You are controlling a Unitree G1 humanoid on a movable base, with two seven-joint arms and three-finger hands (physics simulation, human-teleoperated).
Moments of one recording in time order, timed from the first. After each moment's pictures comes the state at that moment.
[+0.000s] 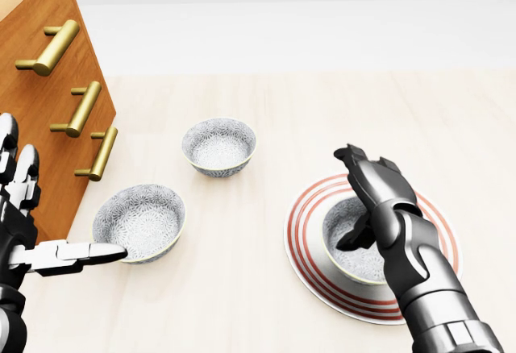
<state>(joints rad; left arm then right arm) -0.08 0.14 0.26 -0.20 -0.06 0.09 -0.09 -0.65 -0.22 0.01 0.79 -0.89 0.09 0.09</state>
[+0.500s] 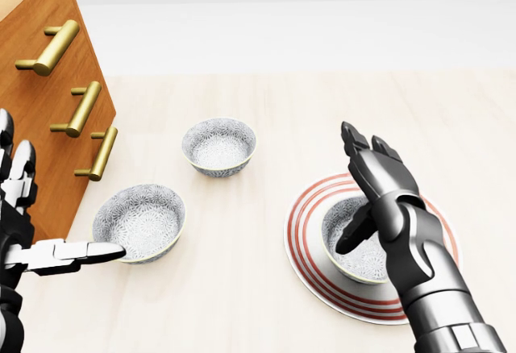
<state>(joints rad) -0.08 0.14 0.26 -0.23 -0.06 0.09 -0.09 -0.64 -0.22 0.00 0.71 -0.88 0.09 0.11</state>
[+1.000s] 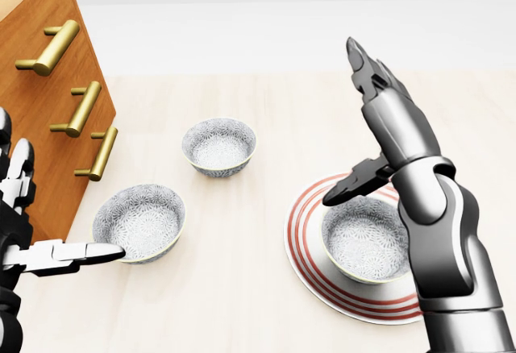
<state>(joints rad) -0.07 0.14 0.26 -0.25 -0.06 0.09 -0.09 -0.55 -0.21 -0.08 0.17 -0.69 0.09 0.23</state>
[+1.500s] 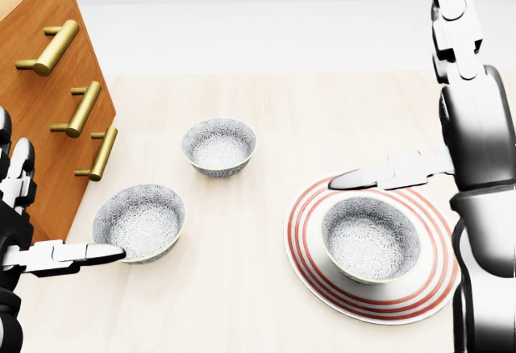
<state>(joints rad) -0.06 0.13 0.26 -0.26 -0.06 0.09 -0.09 -0.37 -0.18 -0.17 -0.34 -0.32 0.09 0.18</state>
